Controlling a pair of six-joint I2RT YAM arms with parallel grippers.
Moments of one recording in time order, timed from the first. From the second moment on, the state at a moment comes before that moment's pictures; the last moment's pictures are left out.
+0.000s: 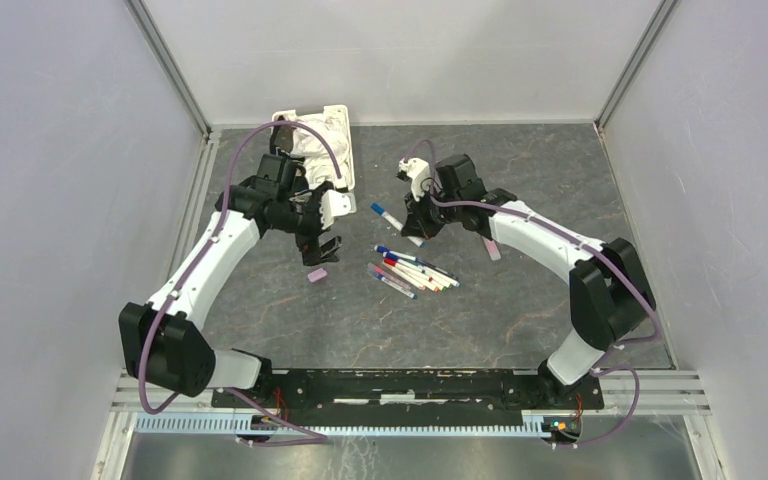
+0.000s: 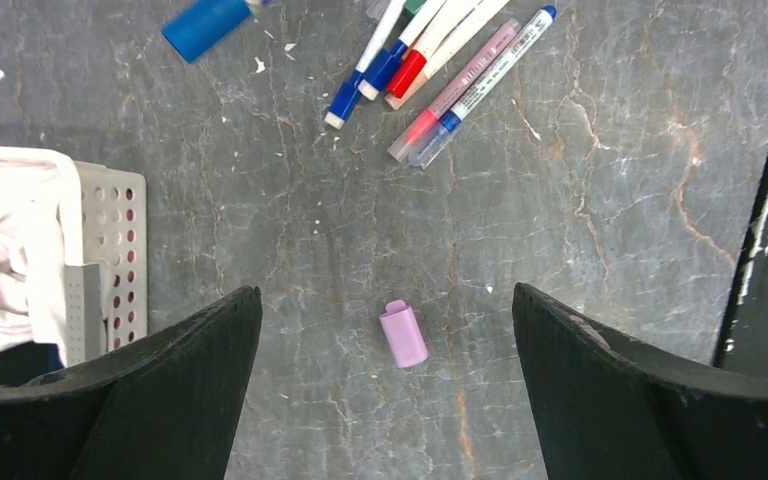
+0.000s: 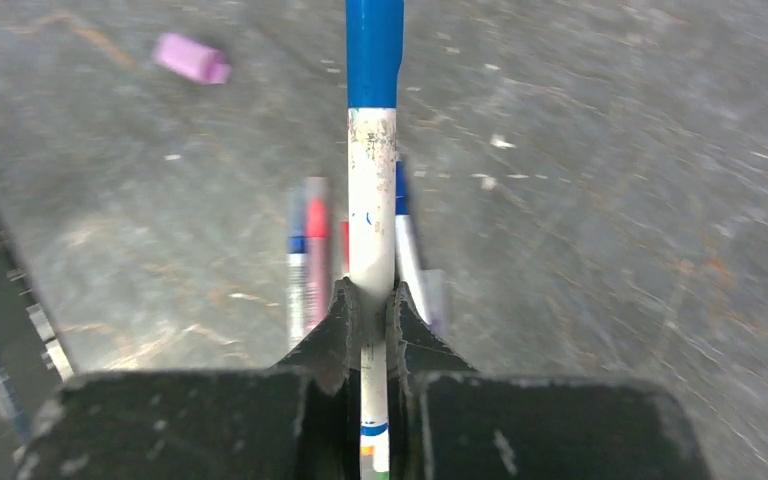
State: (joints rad) left arm -0.29 1.36 1.21 -0.91 0.64 0.96; right arm 0.58 1.67 1.20 -0.28 -0.40 -0.12
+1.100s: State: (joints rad) left arm -0.43 1.33 1.12 -0.98 0.56 1.32; right arm 0.68 1.83 1.37 -0.45 -0.98 -0.02
